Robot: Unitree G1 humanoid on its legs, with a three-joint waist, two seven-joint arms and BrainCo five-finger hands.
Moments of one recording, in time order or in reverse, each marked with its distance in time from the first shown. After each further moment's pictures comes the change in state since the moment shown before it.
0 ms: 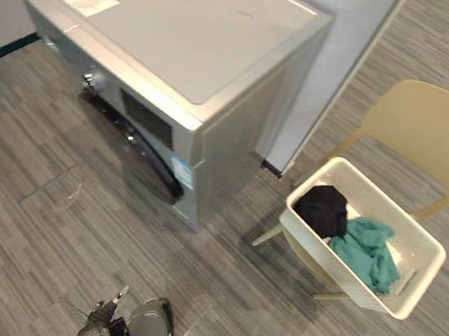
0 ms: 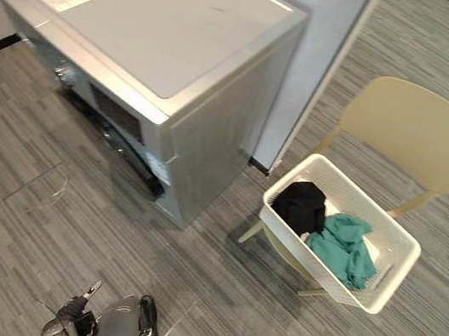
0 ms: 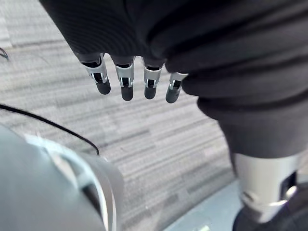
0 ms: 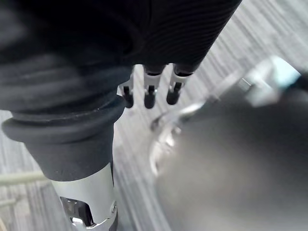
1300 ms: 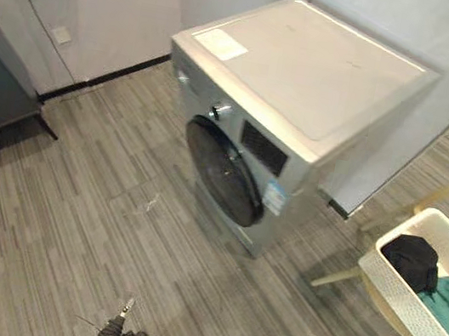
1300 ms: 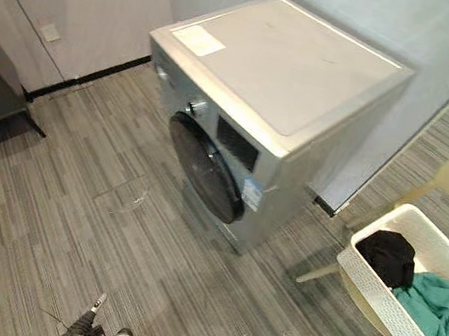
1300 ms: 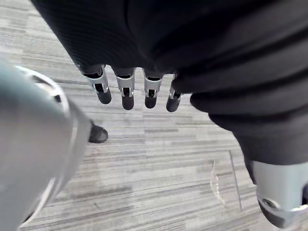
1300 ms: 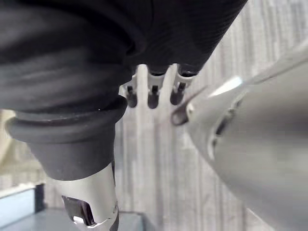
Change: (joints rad) left arm -0.002 -0.058 0.025 -0.018 0.080 0.033 0.000; right arm -0.023 -0.031 0.130 -0.032 0.009 -0.002 0.014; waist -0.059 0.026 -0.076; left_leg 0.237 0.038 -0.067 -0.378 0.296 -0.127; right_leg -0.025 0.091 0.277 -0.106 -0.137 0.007
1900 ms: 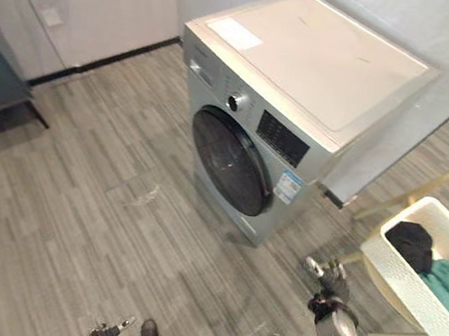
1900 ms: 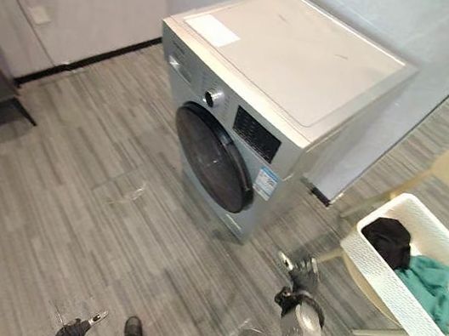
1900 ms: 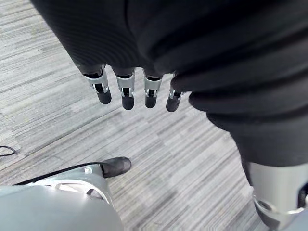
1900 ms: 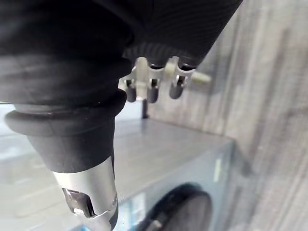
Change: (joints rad) left arm 0.032 0.107 -0.285 0.071 0.136 0.006 0.000; right arm -0.063 -0.071 0.336 -0.641 0.036 -0.059 -0.004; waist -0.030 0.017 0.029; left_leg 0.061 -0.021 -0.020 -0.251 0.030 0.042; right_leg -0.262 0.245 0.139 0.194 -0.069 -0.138
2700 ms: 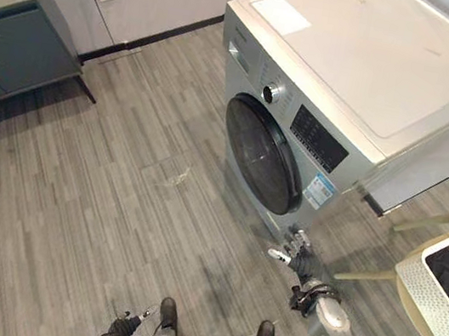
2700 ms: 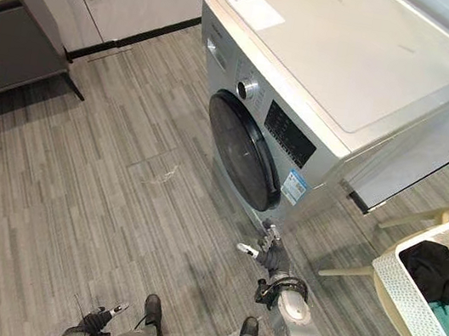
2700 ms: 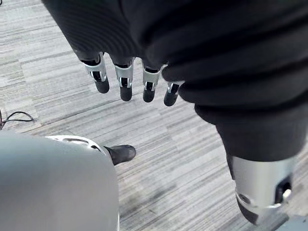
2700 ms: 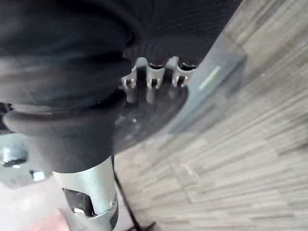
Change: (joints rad) left arm -0.009 -0.068 -0.009 -0.036 0.029 -0.007 -0.020; right arm 0.061 -0.149 0.372 -0.101 -0.100 -0.009 0.157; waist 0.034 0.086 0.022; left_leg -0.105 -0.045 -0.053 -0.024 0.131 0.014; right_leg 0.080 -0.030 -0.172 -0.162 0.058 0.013
